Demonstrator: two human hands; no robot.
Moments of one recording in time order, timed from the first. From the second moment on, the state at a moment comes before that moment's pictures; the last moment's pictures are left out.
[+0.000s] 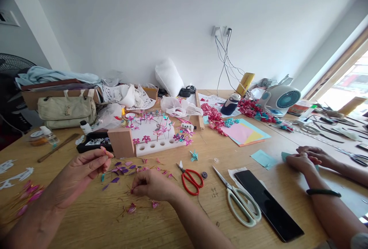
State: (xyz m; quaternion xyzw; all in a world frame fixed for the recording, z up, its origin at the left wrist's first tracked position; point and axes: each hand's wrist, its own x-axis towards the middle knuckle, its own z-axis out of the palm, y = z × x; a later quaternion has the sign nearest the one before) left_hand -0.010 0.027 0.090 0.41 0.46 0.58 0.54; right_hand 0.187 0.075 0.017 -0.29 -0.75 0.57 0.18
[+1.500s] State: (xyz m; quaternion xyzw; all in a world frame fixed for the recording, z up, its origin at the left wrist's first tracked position) left_hand 0.002 0.032 0.078 0.43 0.52 0.52 0.52; right_hand 0.200 0.090 0.067 -0.18 -0.33 0.84 0.38
